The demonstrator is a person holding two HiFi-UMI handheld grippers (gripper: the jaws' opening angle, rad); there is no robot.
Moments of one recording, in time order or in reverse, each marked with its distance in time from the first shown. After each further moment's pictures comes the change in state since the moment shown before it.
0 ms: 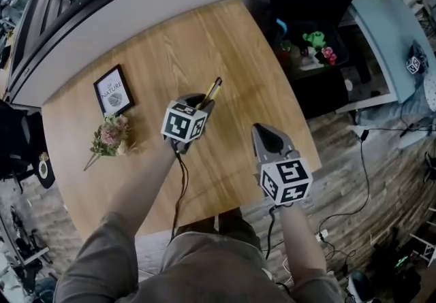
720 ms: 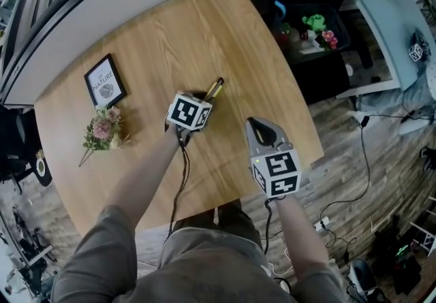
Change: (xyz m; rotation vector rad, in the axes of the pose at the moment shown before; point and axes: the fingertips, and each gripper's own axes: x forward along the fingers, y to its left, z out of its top) left arm 0.045 -0.008 -0.061 -0.008 0.202 -0.042; right arm 0.019 0.003 -0.045 -0.073 0.099 -0.026
